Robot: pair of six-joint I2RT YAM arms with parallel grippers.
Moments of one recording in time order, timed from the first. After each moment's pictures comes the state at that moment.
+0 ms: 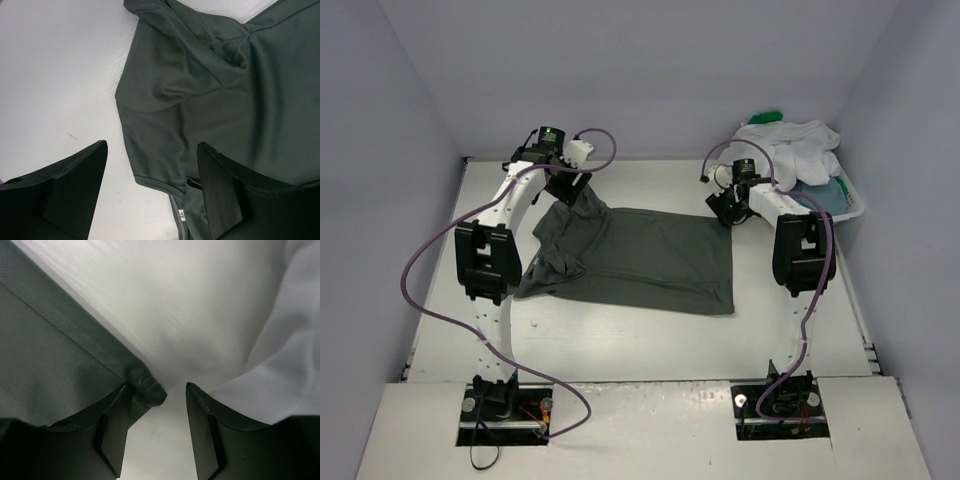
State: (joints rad) left arm -0.20 2.11 1.99 -0.84 0.08 0.43; right arm 0.10 2.15 1.58 -0.47 -0.14 -0.61
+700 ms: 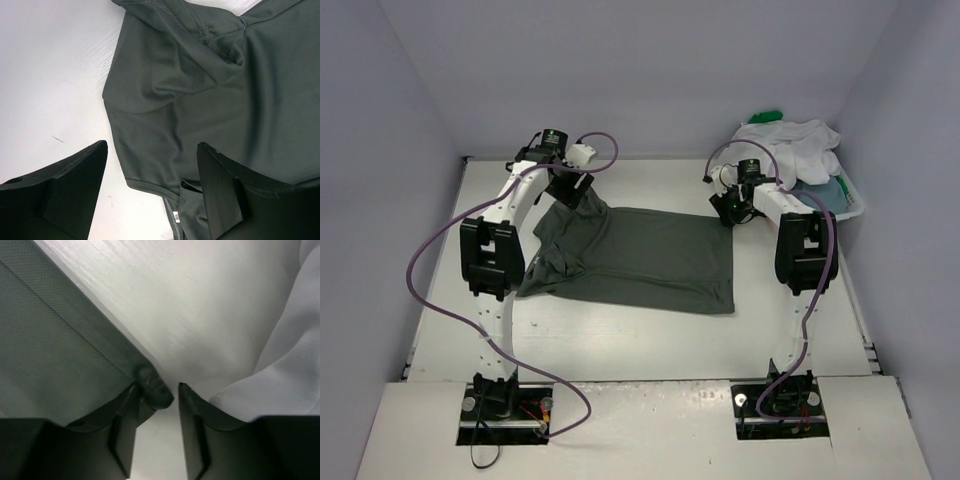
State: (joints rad) left arm -0.20 2.16 2.02 -0.87 0.10 0.42; right arm 0.07 2.16 1.58 -0.49 -0.22 -0.63
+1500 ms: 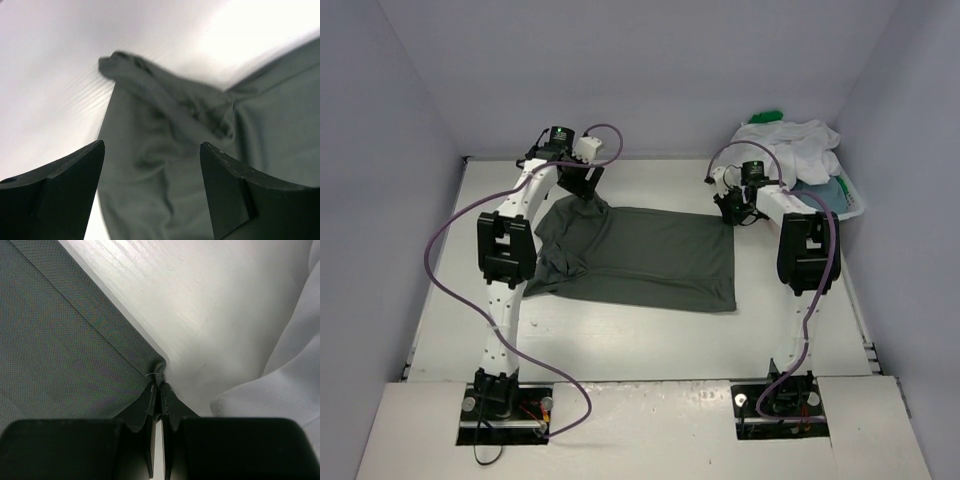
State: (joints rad) left arm -0.20 2.35 2.22 -0.81 0.21 0.35; right arm 0.05 2.16 1.56 -0.46 -0.31 -0.66
